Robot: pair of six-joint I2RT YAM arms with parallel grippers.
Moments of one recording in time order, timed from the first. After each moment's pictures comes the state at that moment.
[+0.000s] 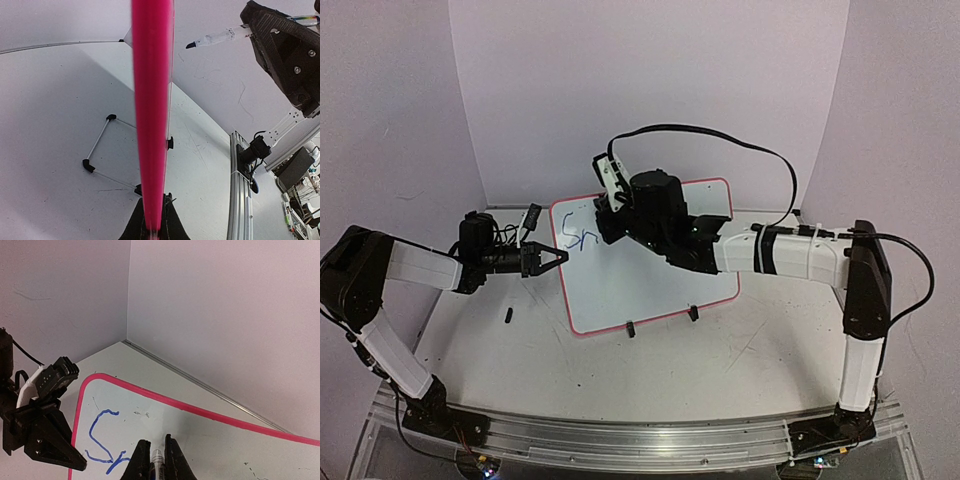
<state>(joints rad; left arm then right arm) -0.29 1.59 0.71 0.59 0.98 -0.33 1.01 1.97 1.66 0.14 0.34 -0.06</state>
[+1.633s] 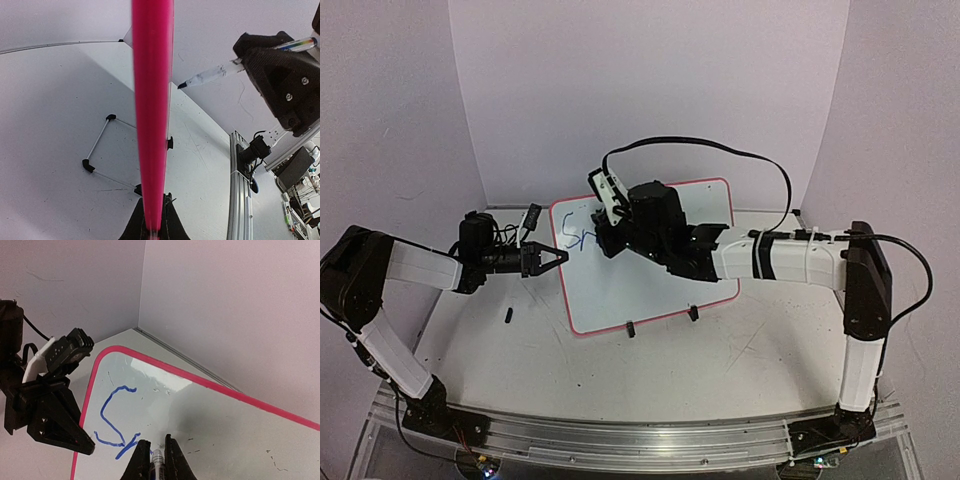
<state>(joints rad) -0.29 1.59 0.71 0.59 0.98 -0.33 1.01 1.97 1.61 0.14 0.28 -0.07</state>
